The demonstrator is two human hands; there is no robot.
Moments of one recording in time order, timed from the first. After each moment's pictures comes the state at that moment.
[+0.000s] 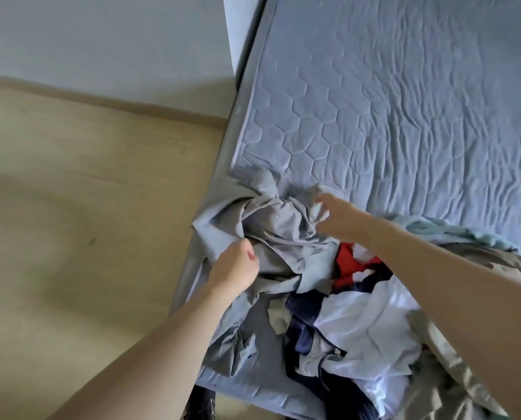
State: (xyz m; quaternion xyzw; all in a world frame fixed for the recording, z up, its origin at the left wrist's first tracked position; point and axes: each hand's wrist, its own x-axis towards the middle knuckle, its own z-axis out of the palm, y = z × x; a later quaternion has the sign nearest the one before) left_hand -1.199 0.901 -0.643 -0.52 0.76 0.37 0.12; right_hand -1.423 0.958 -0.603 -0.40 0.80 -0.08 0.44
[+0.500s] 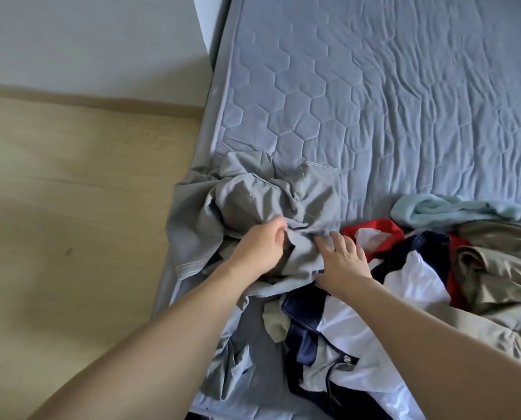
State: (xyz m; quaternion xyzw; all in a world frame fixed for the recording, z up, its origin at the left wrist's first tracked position) left_hand -1.264 0.908 -0.714 -0.36 0.84 0.40 0.06; right_hand -1.381 1.046 -0.738 -0.42 0.85 0.10 0.29
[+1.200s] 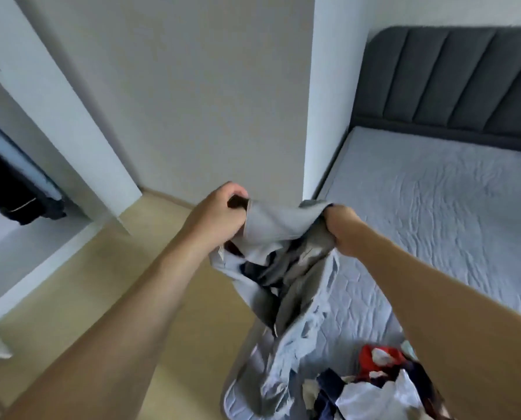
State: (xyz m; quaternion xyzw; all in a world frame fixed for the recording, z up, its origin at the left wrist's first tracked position) left_hand -1.104 0.875 -0.138 -0.55 0.75 0.32 -0.19; right_hand -1.315 0.922 -0.198 -0.25 0.72 -0.44 0.48
